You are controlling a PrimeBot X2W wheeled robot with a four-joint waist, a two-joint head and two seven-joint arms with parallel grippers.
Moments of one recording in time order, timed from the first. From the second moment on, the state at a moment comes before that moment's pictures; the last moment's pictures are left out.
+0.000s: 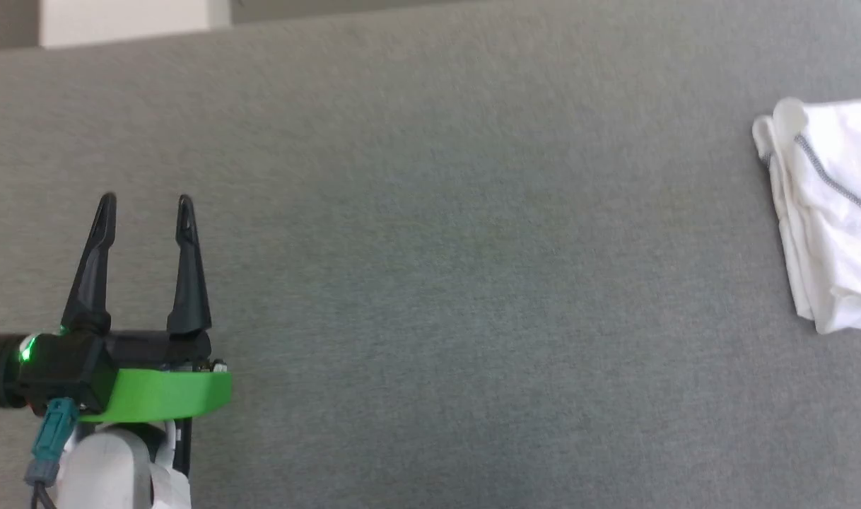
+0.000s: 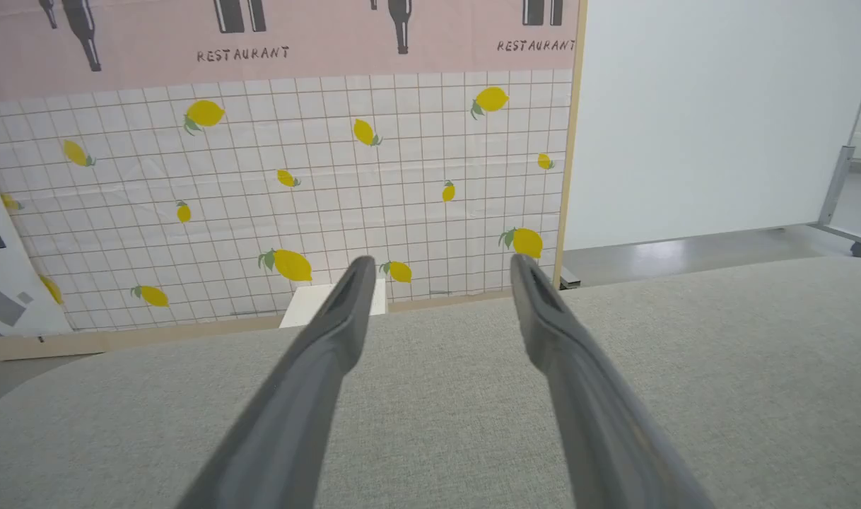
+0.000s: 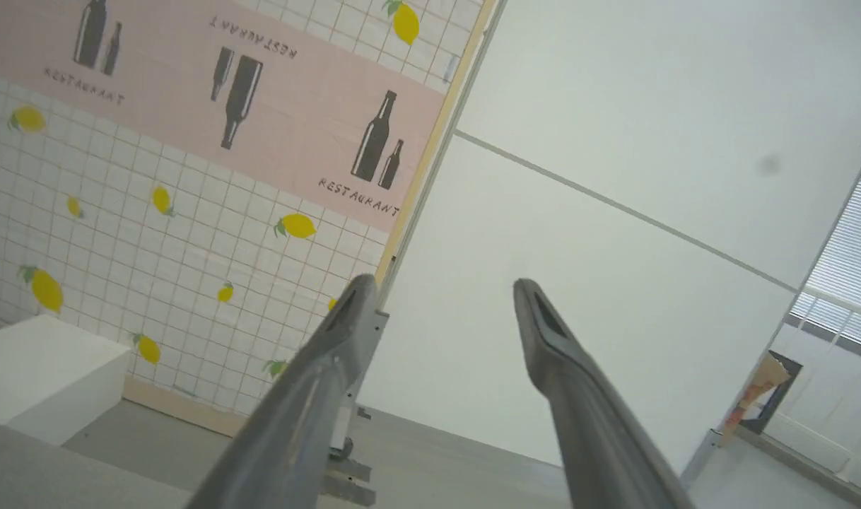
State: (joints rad) left arm -0.11 0.17 0.04 -0.21 -0.09 -0.04 -0.26; right arm -0.81 -0.50 -0.01 0.17 0.19 0.13 -0.13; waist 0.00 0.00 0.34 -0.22
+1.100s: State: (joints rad) left arm -0.08 0.06 -0.02 0.09 -0.17 0.02 -0.26; right arm 0.00 -0.05 -0.09 0.05 0.26 0.13 -0.26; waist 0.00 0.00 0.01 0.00
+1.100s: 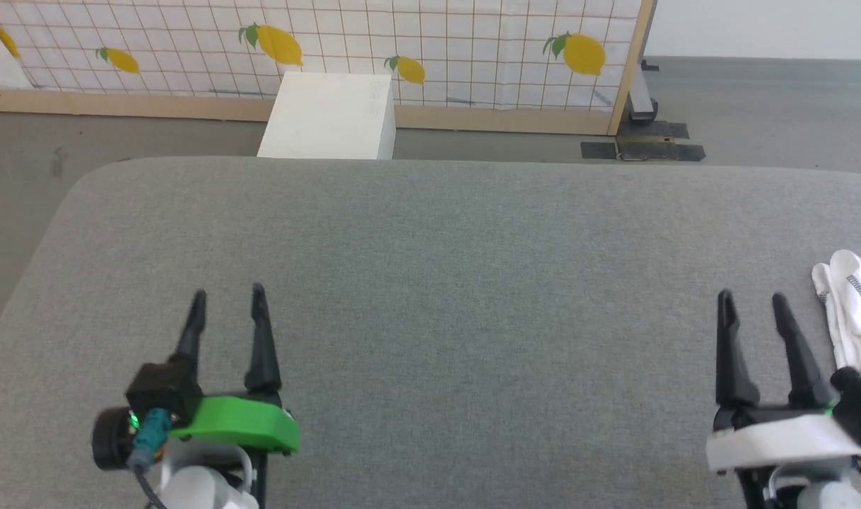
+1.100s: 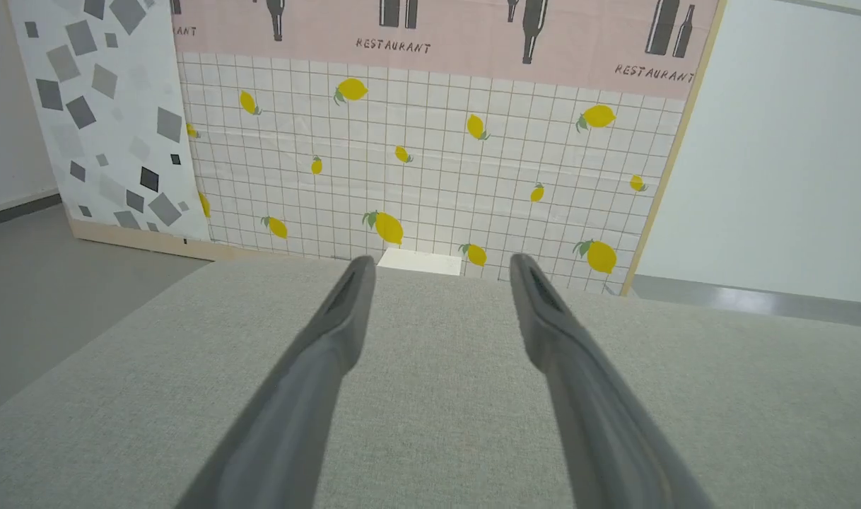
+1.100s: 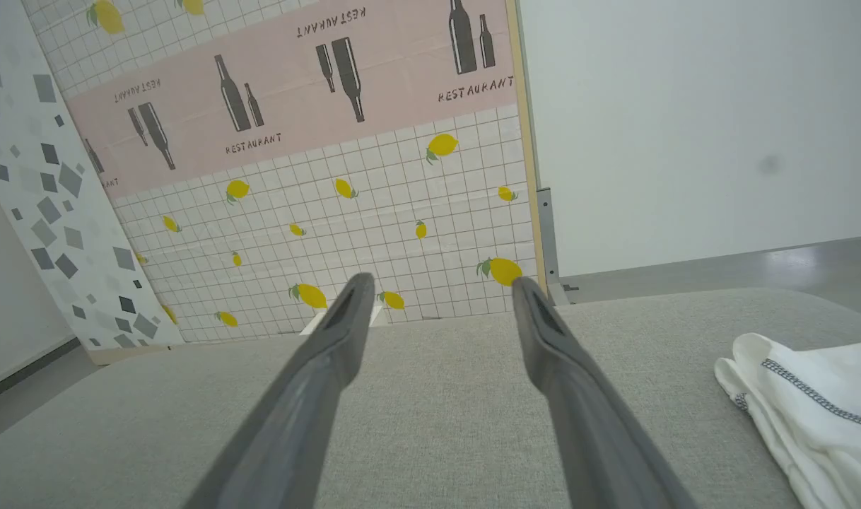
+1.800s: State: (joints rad) left arm -0.06 0.06 -0.08 0.23 -0.17 0.03 -0.26; right arm 0.05 -0.05 -0.06 0.12 0.24 0.13 -0.26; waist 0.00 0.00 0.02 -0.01
